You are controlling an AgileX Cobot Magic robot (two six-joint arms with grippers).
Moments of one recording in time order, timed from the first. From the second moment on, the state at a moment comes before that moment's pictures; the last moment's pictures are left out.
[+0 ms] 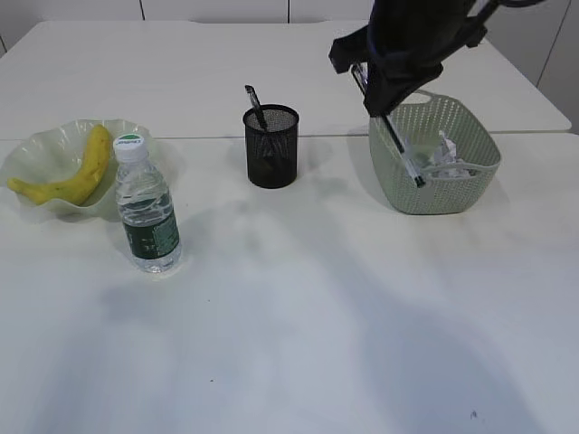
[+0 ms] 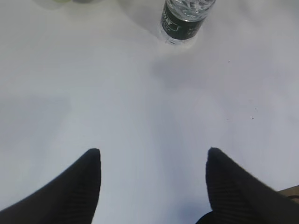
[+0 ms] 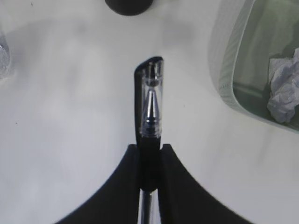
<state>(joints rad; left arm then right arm) -0.17 1.04 -0.97 -0.10 1.04 0.00 0.40 1.93 -1.91 0.01 1.26 -0.02</state>
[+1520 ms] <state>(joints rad) -0.17 1.10 -0.97 -0.10 0.98 0.00 0.40 2.03 -1.52 0.00 -0.21 -0.02</state>
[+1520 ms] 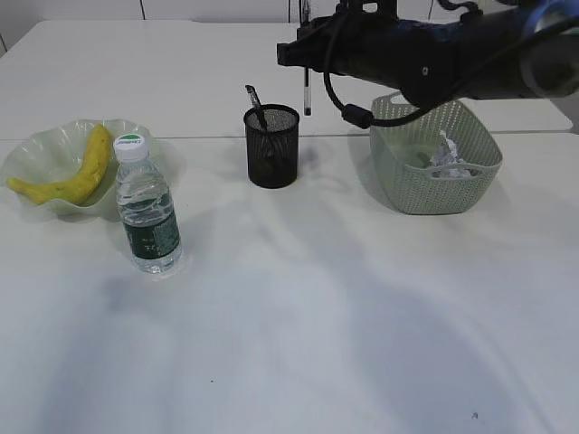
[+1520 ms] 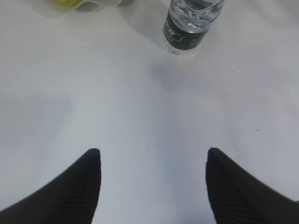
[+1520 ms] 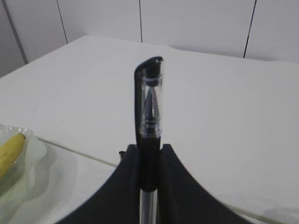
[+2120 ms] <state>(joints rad) -0.17 1.11 -0.97 -0.10 0.98 0.00 0.40 2.17 -1.63 0.00 -0.35 -0.02</state>
